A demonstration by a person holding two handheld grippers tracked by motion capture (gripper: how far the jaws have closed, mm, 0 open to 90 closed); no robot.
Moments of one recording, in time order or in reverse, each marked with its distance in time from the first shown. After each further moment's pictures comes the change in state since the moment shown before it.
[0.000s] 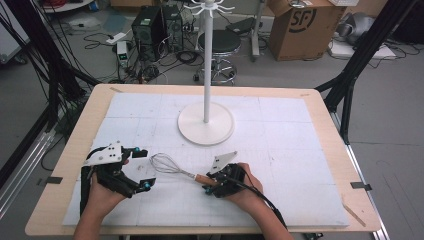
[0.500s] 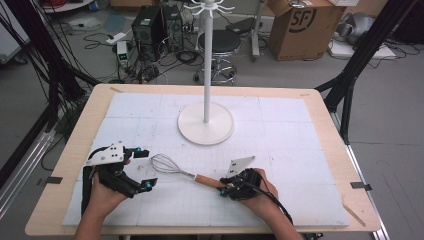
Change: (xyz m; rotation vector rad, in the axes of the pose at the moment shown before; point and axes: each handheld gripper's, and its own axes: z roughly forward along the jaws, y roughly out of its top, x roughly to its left) left arm -0.002 0.002 0.003 -0.001 -0.008 0.003; right arm -0.001 -0.029 -0.026 0.011 -0.007 0.023
